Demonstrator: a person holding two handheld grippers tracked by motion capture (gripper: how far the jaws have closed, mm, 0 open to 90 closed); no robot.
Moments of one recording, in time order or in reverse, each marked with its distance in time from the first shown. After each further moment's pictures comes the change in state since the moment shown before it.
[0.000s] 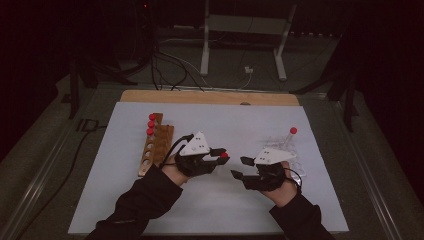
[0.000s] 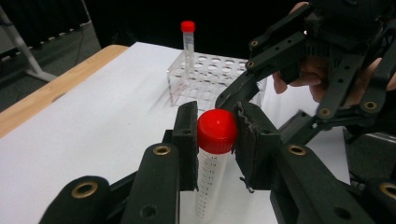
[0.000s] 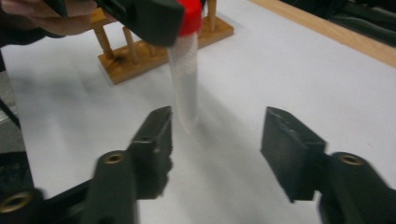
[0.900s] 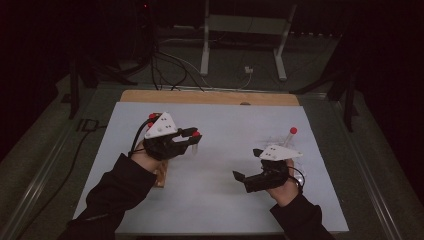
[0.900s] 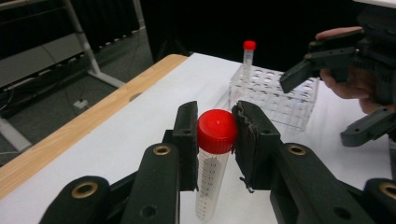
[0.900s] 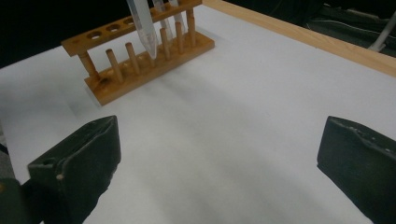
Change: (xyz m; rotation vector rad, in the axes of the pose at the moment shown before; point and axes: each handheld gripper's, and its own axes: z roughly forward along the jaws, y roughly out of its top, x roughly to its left) left arm 0.036 0.013 -0.068 -0.025 0.171 -0.029; right arm -0.005 0.002 -0.006 -0.054 -0.053 0.080
